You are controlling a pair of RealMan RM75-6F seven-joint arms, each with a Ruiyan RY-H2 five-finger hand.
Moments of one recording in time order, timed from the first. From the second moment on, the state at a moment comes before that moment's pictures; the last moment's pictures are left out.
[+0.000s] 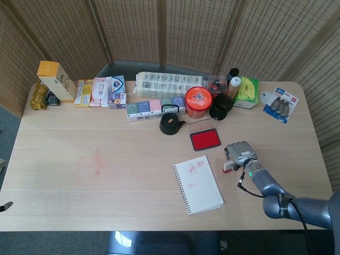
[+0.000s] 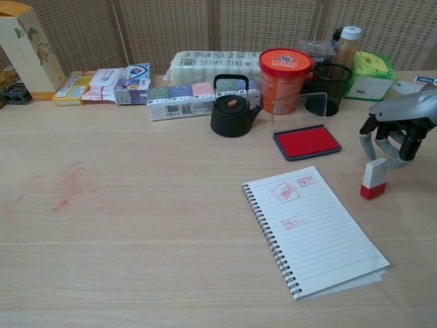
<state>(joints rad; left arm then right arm) -0.04 -0.90 0.02 -1.67 1.40 1.31 -0.24 1.03 -1.29 -0.18 -1.52 -0.64 0.72 -0.34</state>
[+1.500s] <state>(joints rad) -0.02 -0.90 0.03 -1.68 1.43 1.36 -0.25 0.64 -1.01 -0.15 -1.81 -1.30 1.28 -0.17</state>
